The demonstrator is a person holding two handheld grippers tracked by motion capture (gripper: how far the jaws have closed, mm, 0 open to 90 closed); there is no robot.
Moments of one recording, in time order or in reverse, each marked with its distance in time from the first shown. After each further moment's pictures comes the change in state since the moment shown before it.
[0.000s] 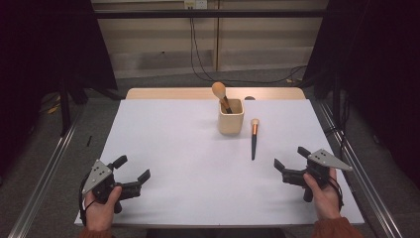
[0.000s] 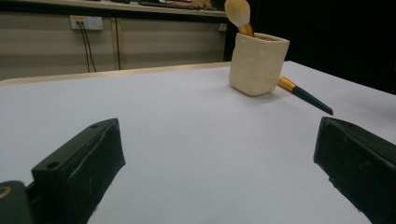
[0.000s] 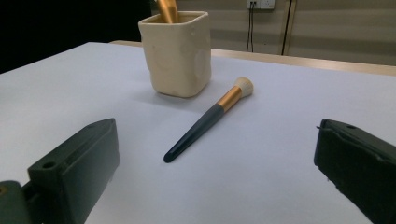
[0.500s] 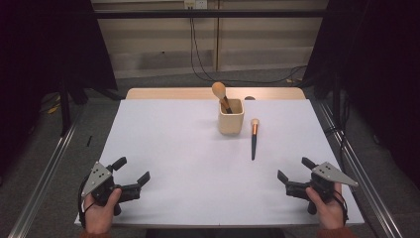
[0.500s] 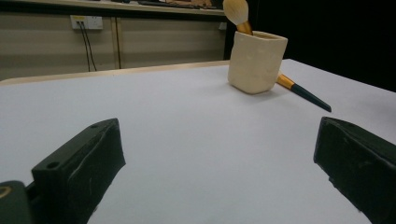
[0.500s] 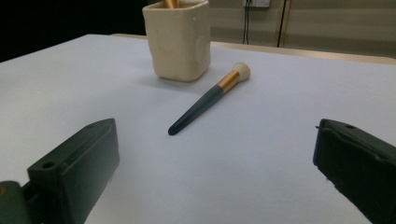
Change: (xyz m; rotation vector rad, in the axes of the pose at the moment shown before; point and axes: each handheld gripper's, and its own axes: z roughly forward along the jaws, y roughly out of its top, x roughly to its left) left arm -0.006 -0.001 -0.005 0.005 0.003 0.015; right arm 0.008 -0.020 -0.024 0.000 -0.020 -0.015
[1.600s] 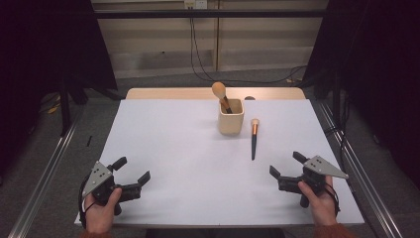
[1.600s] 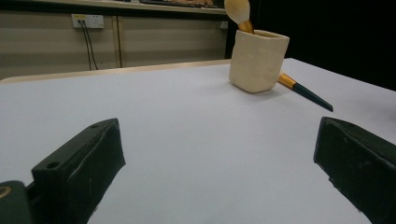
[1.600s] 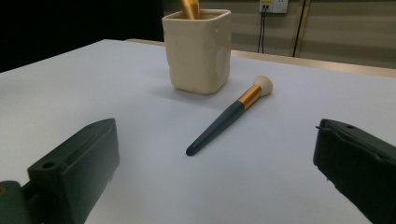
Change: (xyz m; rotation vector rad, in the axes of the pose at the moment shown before) left arm 0.001 0.000 0.002 0.004 0.006 -0.001; right arm 0.009 0.011 0.020 -0.014 0.057 -0.014
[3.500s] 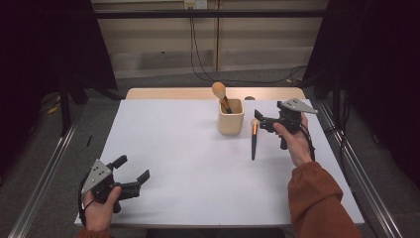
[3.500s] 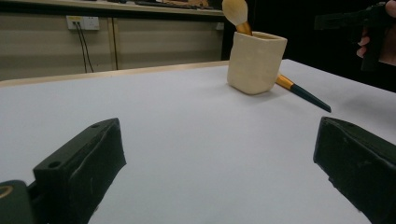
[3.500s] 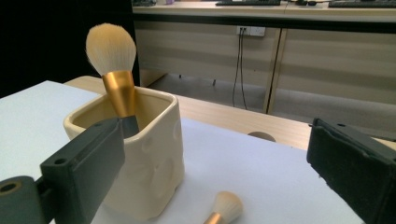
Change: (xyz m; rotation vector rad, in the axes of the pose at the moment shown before) left arm 0.006 0.001 0.003 -0.001 -0.018 0.000; right arm -0.046 0.087 0.133 -0.038 -0.078 -0.012
